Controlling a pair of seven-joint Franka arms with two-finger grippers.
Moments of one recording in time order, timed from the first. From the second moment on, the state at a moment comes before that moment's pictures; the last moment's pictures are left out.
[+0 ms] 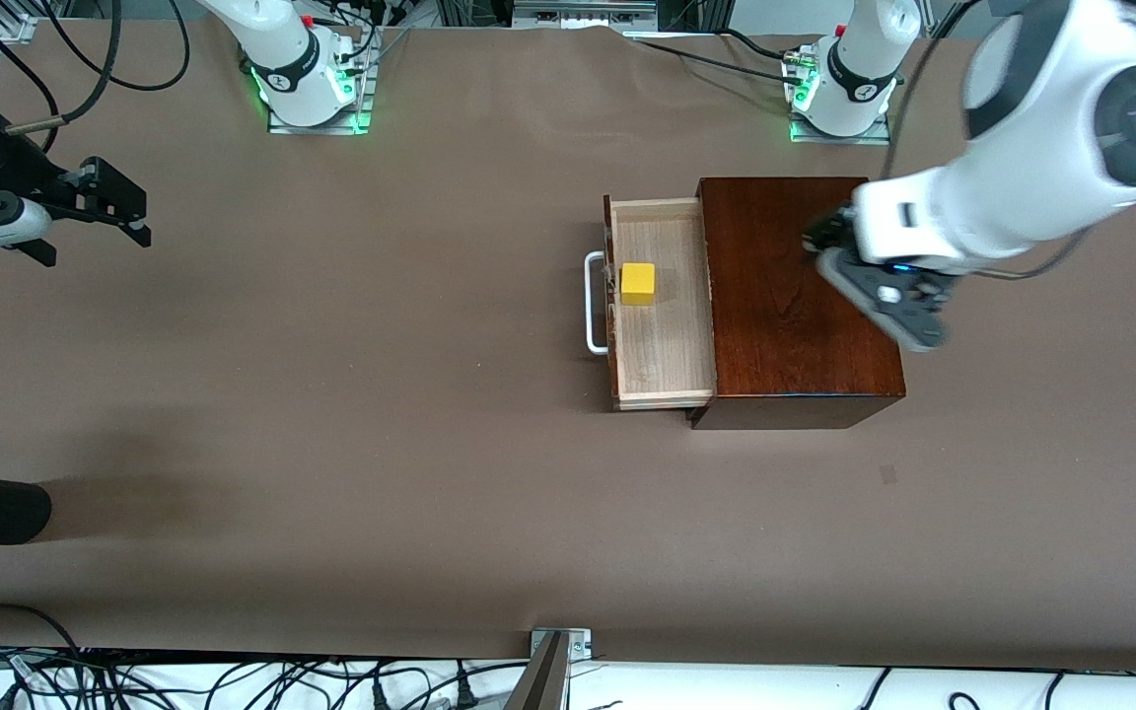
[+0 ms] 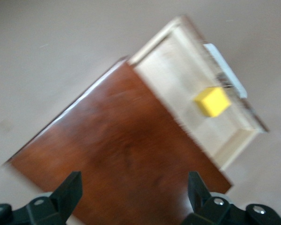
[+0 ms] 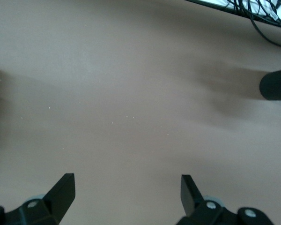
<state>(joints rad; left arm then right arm) -0.26 0.24 -0.07 -1.46 -0.20 1.58 0.43 0.13 0.03 -0.02 -1.52 0.00 1.63 -0.11</state>
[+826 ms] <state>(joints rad) -0.57 0.53 -0.23 -1.37 -0.24 2.10 0.45 0.12 0.03 -0.02 -1.51 0.00 1.62 -0.05</state>
